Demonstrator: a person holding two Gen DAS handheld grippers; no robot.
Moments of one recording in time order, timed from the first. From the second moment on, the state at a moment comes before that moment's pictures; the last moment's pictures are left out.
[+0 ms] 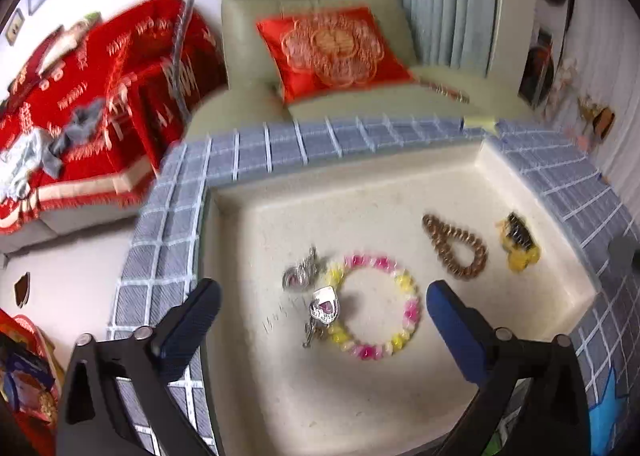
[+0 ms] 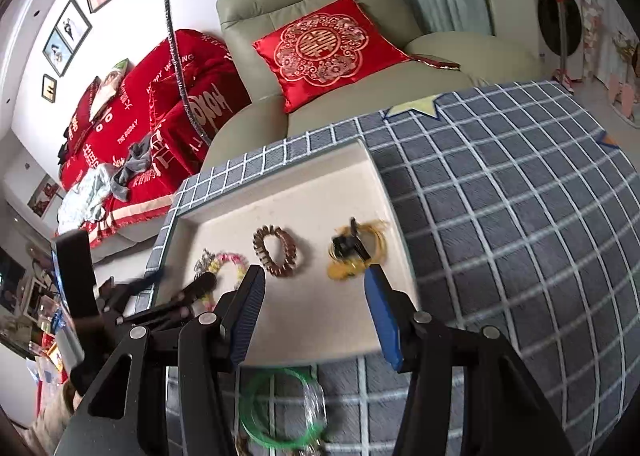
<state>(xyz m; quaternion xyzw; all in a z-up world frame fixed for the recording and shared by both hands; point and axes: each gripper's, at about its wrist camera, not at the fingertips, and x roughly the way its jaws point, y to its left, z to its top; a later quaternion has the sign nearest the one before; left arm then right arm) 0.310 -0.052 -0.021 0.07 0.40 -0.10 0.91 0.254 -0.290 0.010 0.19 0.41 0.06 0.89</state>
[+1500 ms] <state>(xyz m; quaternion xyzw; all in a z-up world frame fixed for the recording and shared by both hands) 0.099 -0.015 -0.020 0.10 0.42 -0.19 0.88 0.138 -0.272 -0.035 0.15 0.50 0.07 0.85</state>
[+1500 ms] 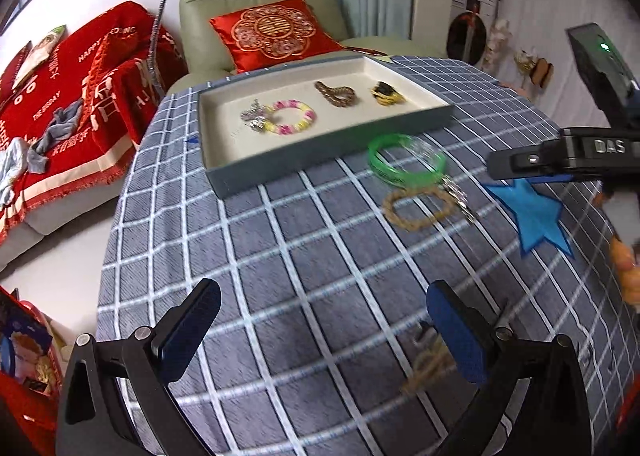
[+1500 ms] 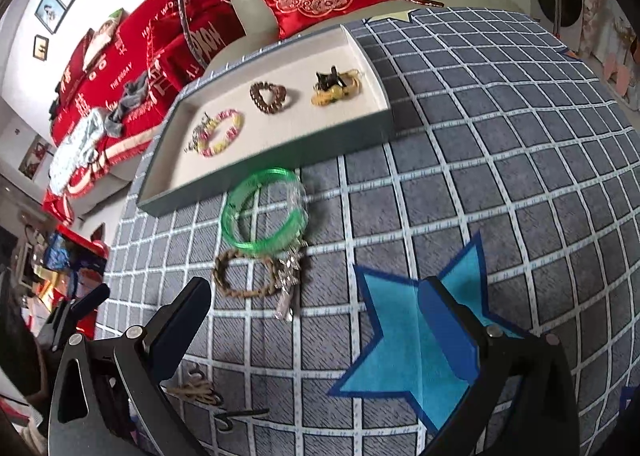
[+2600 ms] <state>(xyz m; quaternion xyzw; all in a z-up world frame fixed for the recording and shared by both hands) 0.066 -0.054 -0.036 0.14 0.44 -0.24 0.85 0.211 -0.239 -0.054 0.09 0.53 0.03 0.84</state>
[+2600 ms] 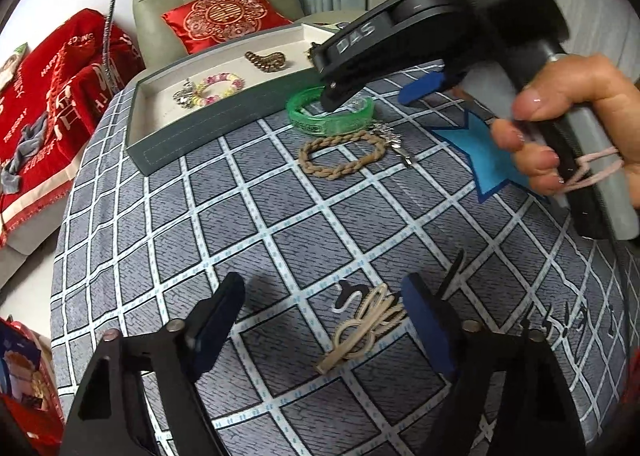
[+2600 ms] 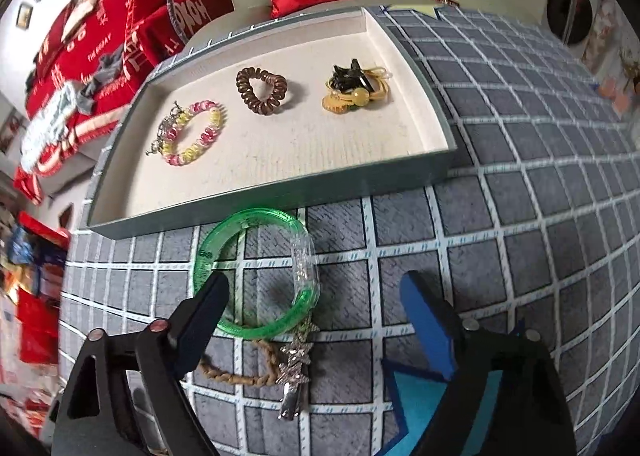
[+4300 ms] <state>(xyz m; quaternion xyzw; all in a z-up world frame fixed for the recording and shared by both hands) 0.044 -0.001 0.009 0.08 0.44 -0.25 0.86 0.130 -0.245 -0.010 0.10 0.48 0.07 0.87</state>
